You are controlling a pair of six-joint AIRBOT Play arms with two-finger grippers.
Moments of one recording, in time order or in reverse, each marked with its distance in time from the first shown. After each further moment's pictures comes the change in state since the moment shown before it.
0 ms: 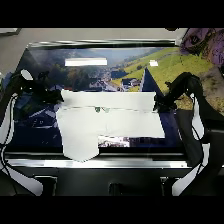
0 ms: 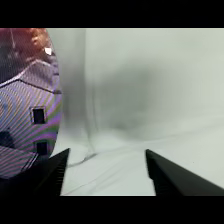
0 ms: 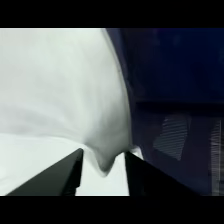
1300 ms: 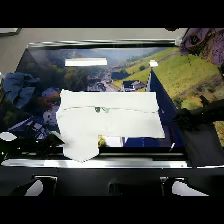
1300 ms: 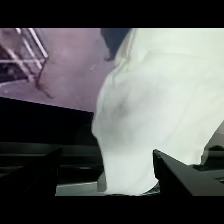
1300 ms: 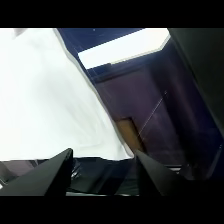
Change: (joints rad) left arm 0.266 0.885 -1.317 -0.336 0.171 0.093; right arm -0.366 0.590 -0.703 0.158 0.207 -0.191
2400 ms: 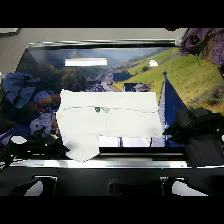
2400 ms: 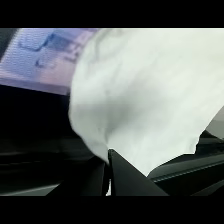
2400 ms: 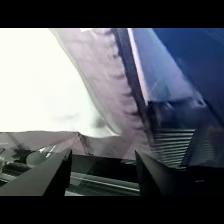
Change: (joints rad) left arm -0.103 -0.046 -0.085 -0.121 0.058 -0.023; right arm 0.000 0.002 -0.257 0.049 0.058 -0.093
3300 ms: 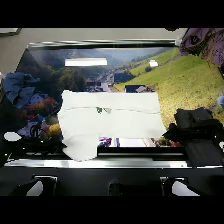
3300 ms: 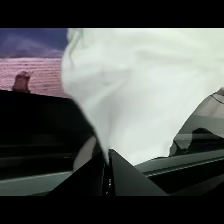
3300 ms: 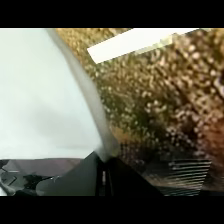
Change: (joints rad) left arm 0.000 0.088 0.090 0.055 -0.088 -0.045; right arm -0.001 0.079 -0.118 0.091 0.135 -0.037
